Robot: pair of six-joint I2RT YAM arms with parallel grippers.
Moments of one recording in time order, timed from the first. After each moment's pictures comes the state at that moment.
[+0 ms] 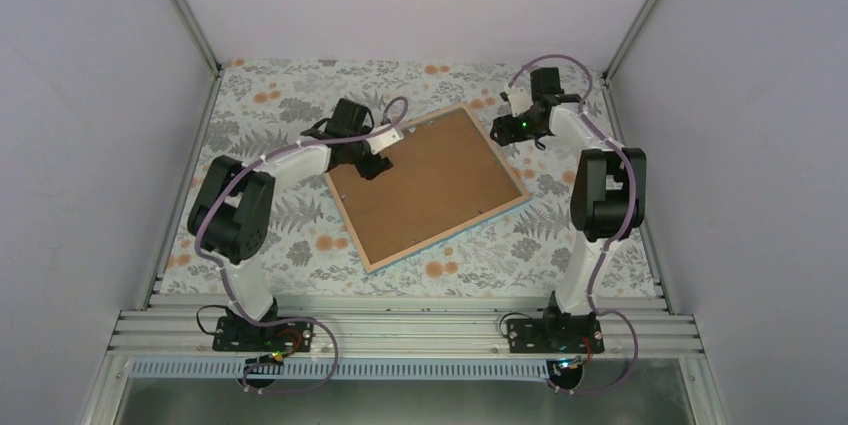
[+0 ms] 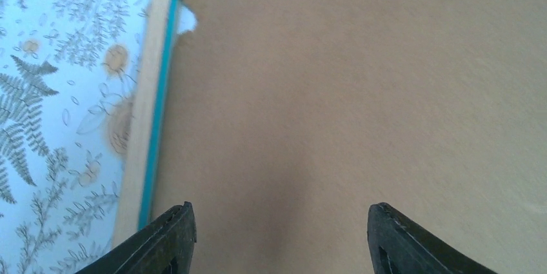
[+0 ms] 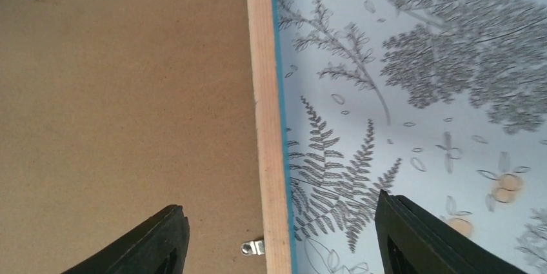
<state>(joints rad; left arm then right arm) -0.44 1.79 1.14 -0.26 0.25 0.59 0.07 1.95 1.52 -0.66 -0.29 -0.22</state>
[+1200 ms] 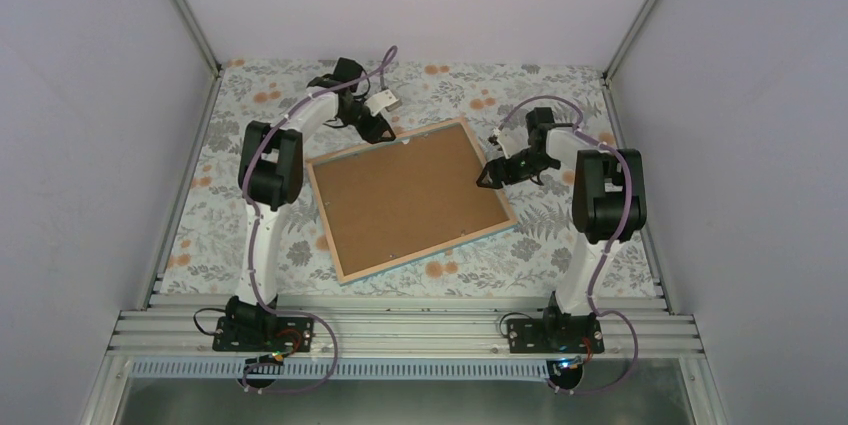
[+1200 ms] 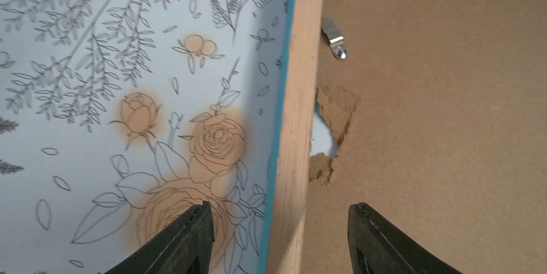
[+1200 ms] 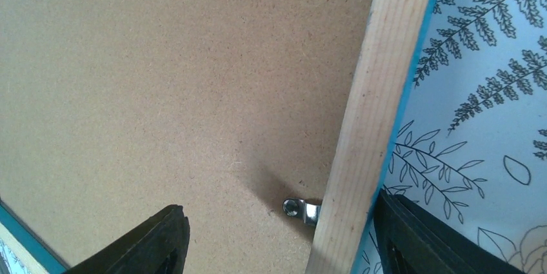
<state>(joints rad) -0.28 2.37 1.97 -0.74 0.58 0.59 0.06 1.95 1.25 -0.73 -0.61 -0.40</state>
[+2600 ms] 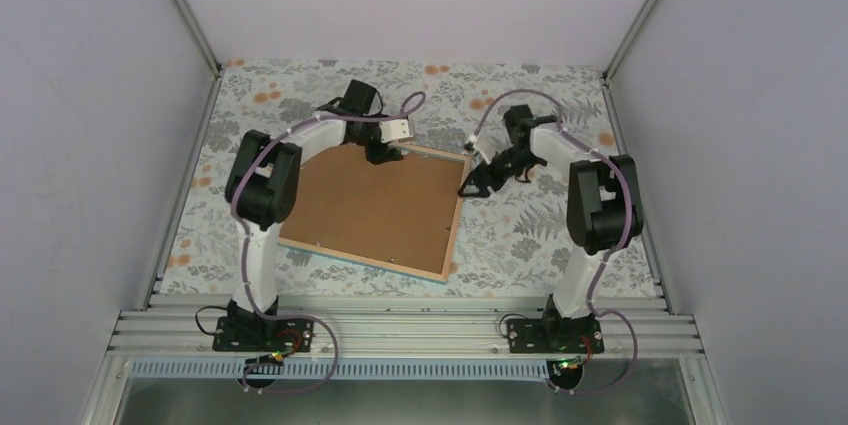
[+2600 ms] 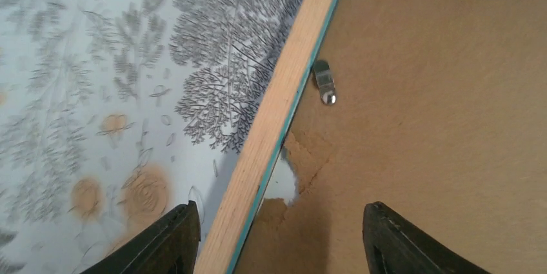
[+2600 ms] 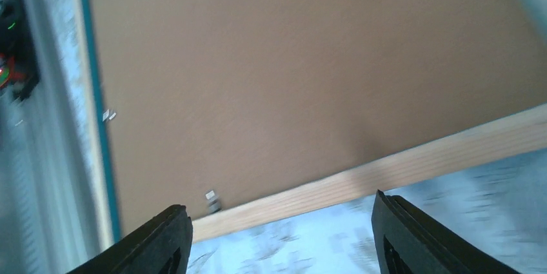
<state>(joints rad) -0.38 2.18 1.62 -0.48 0.49 0.97 0.22 1.89 1.27 -0.97 -0.76 -0.67</state>
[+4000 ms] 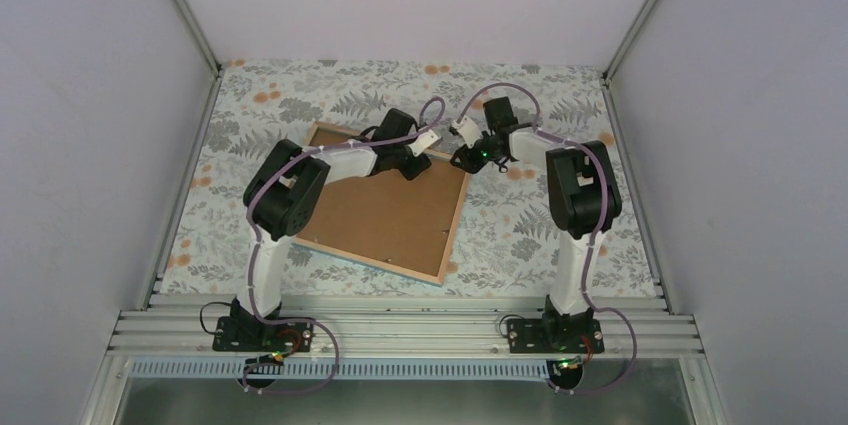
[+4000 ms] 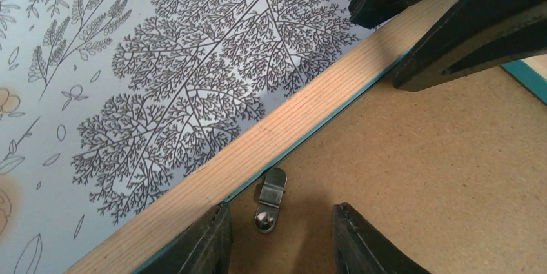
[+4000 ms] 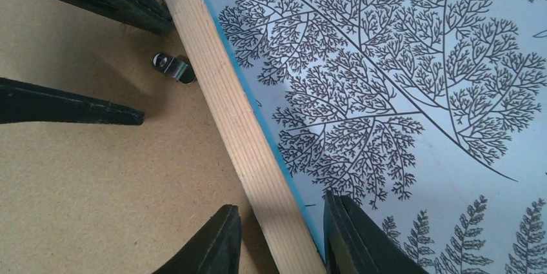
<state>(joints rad) -0.59 2.13 1.38 -0.08 0.21 0.26 0.28 2.04 1.31 -0.36 -0.46 -0.43</state>
